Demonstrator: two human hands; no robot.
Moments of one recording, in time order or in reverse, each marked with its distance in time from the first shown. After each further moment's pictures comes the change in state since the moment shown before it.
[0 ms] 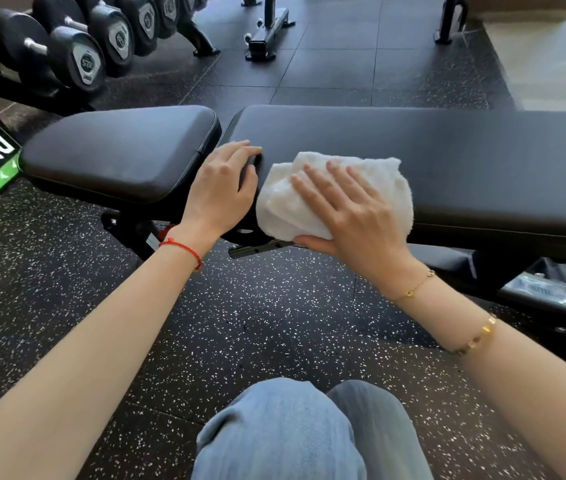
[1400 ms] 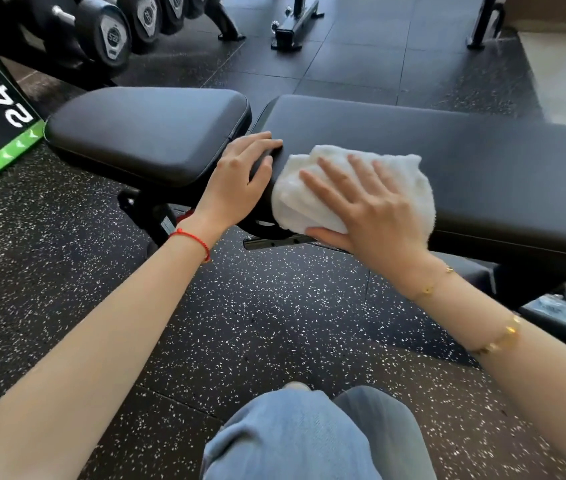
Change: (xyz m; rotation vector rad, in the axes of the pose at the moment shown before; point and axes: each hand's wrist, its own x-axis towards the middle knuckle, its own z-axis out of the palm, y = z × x) left_hand -0.007 -0.027 -0.006 -0.184 0.023 -0.028; right_hand 0.022 -0.009 0.003 -0.095 -0.029 -0.047
